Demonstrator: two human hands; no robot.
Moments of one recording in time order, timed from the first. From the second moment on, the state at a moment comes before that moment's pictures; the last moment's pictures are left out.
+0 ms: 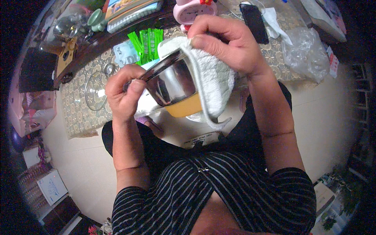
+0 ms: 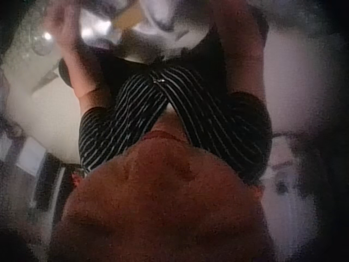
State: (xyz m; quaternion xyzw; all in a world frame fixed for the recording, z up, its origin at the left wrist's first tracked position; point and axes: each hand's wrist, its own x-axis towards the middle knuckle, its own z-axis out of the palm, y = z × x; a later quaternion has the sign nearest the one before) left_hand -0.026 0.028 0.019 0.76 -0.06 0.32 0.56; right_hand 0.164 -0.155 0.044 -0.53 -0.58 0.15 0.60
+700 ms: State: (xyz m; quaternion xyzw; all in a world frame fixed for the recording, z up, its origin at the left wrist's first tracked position) left_hand -0.020 -0.004 0.021 0.74 0.15 0.32 0.57; right_hand 0.093 -0.128 0.026 -0.62 -0.56 -0.21 0.52
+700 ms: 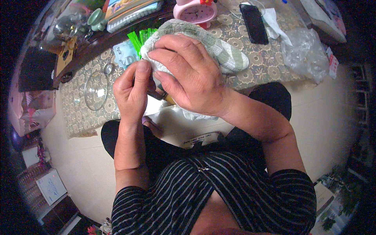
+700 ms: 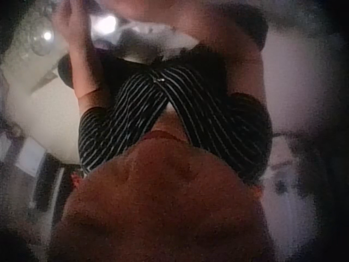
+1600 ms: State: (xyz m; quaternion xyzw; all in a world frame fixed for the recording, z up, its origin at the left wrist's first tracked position) left_hand -0.021 -0.005 0.011 0.70 0.21 0.35 0.59; right_hand 0.076 -0.130 0.022 -0.67 -0.57 -0.20 0.42
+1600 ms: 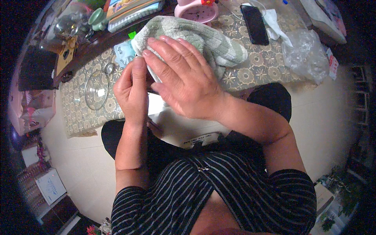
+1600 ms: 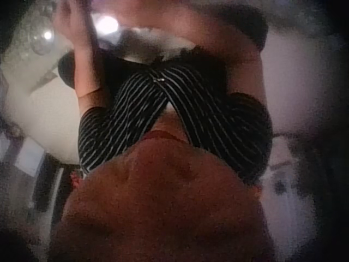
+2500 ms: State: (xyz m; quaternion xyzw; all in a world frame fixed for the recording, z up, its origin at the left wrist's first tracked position) left_hand -0.019 -0.008 0.015 0.60 0.19 0.42 0.65; right_hand 0.142 -0.120 -0.009 -0.37 -0.05 0.42 0.83
